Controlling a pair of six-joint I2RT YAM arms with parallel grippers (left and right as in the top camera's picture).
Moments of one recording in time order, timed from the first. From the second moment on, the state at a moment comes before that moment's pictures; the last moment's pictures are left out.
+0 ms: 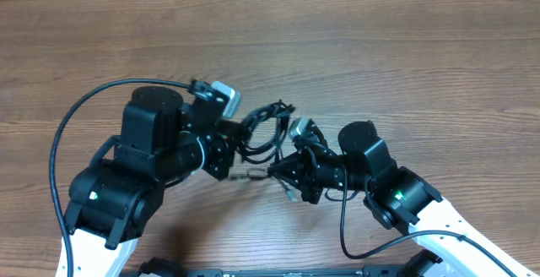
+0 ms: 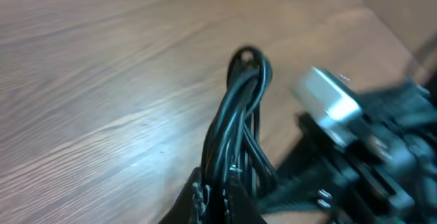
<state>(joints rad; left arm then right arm) -0.35 1.03 1.27 -0.96 0.39 -0.07 0.67 1.11 0.69 -0.12 -0.64 0.19</state>
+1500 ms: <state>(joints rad) -0.32 1.03 1.17 -0.97 0.90 0.32 0.43 1.12 0.69 0.26 -0.88 0.93</state>
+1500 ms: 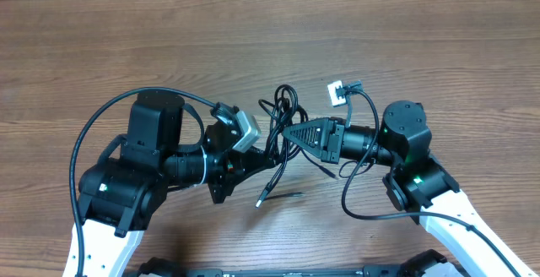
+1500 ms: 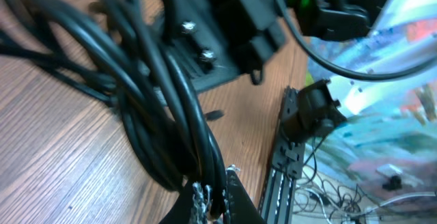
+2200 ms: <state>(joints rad) -0.37 1.08 1.12 -0.93 0.97 0.45 0.49 1.16 0.69 0.37 -0.88 1.05</state>
